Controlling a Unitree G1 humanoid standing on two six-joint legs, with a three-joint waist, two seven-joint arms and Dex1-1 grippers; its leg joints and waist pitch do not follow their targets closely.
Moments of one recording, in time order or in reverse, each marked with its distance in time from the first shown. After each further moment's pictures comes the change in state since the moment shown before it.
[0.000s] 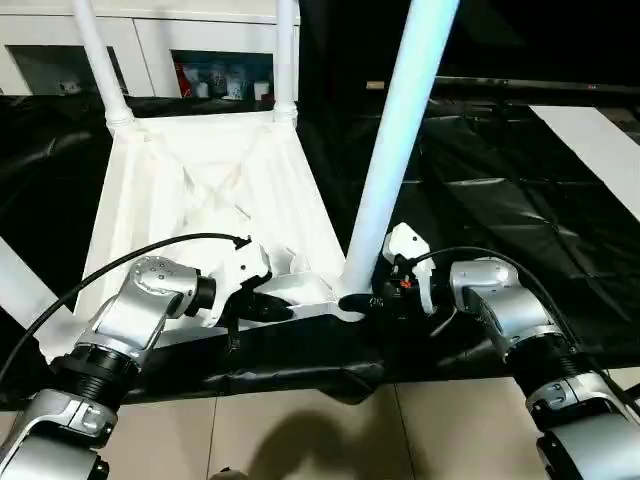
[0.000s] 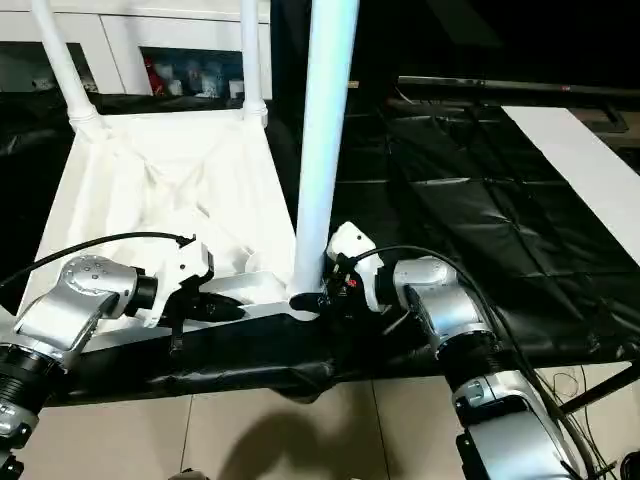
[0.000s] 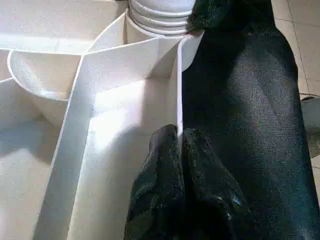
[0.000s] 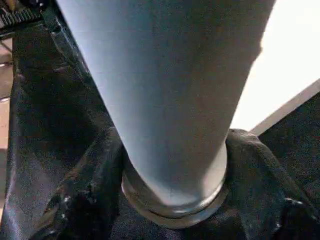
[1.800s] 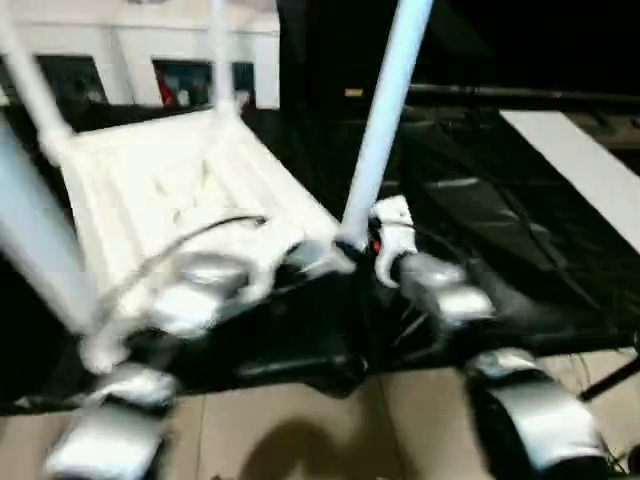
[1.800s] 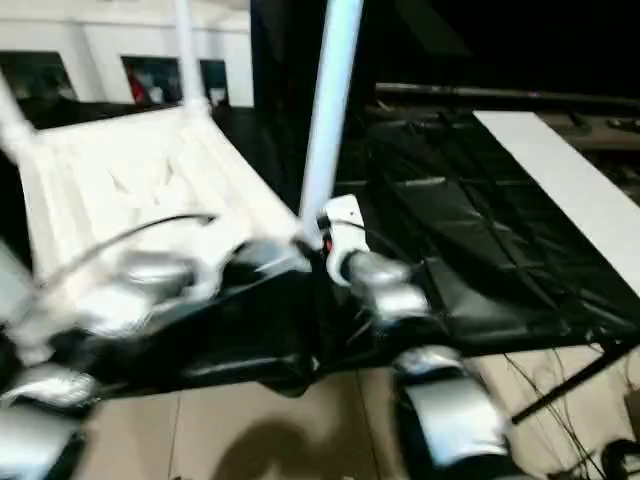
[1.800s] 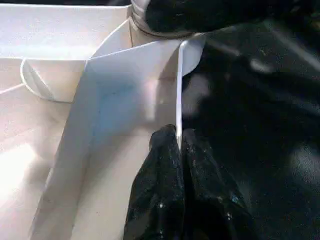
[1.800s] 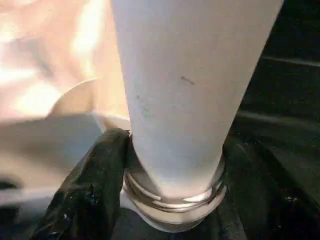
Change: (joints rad) left arm -0.166 -0.296 0.042 0.233 0.112 0.123 0.507; right arm -0.173 0.307 -0.238 0.368 -0.017 -0.085 -0.905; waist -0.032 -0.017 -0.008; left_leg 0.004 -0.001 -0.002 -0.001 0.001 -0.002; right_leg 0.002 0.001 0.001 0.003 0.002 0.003
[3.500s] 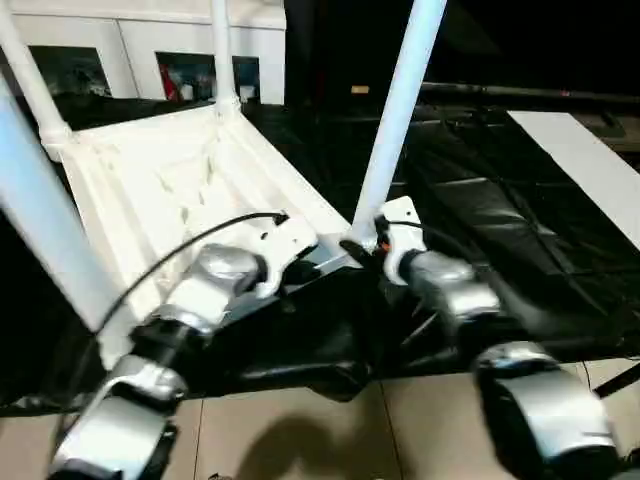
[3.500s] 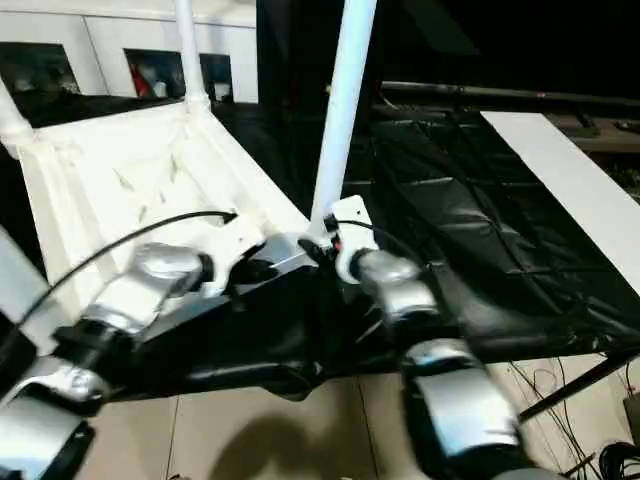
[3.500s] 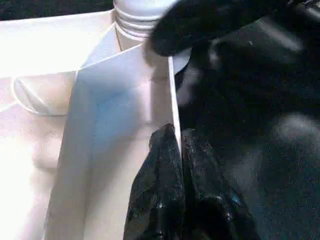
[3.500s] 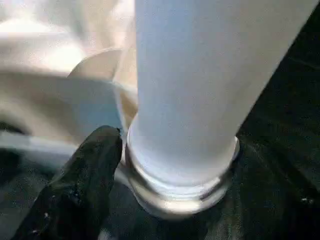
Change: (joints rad) left arm 0.027 0.130 -0.054 -0.055 0.022 -0.112 -0.201; right arm 0.016 -0.160 0.127 -0.019 -0.057 -0.047 0.454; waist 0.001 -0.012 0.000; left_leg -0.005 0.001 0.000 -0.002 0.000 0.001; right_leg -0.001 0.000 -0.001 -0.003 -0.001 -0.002
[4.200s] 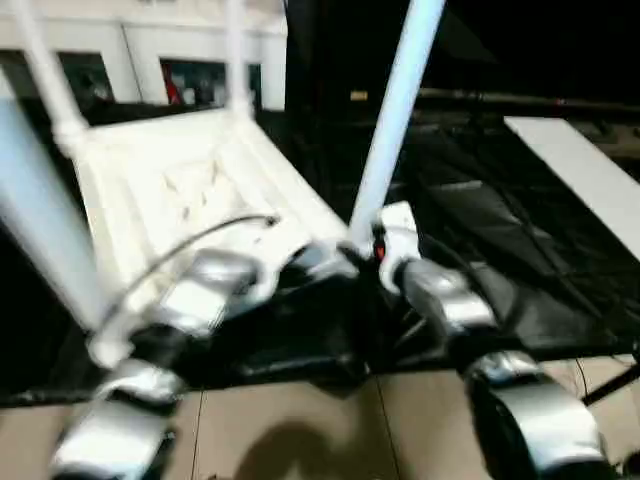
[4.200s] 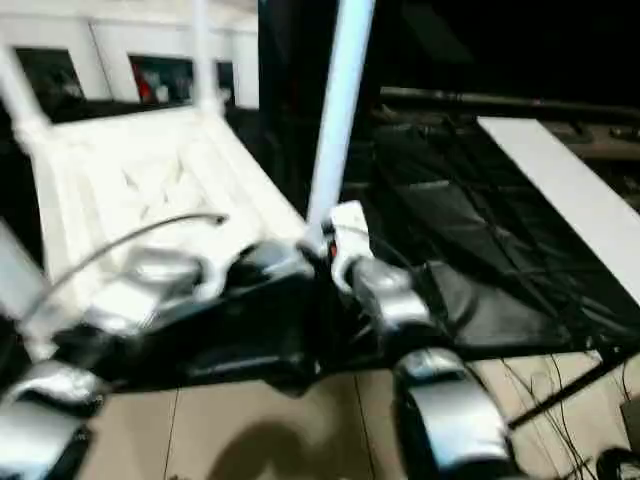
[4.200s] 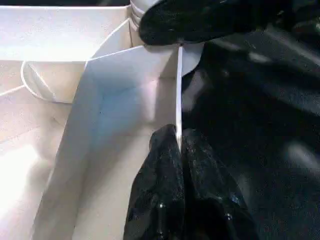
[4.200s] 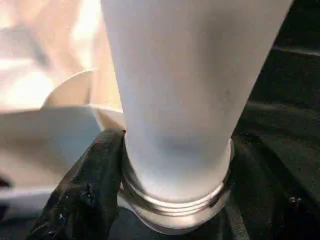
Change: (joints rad) left arm -0.031 -0.130 0.025 0.045 0.005 0.126 0.180; right arm -0.022 0.148 -0.124 0.068 0.054 0.036 -0.433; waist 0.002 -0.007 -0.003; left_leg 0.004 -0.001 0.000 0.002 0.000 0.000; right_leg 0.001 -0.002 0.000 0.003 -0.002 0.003
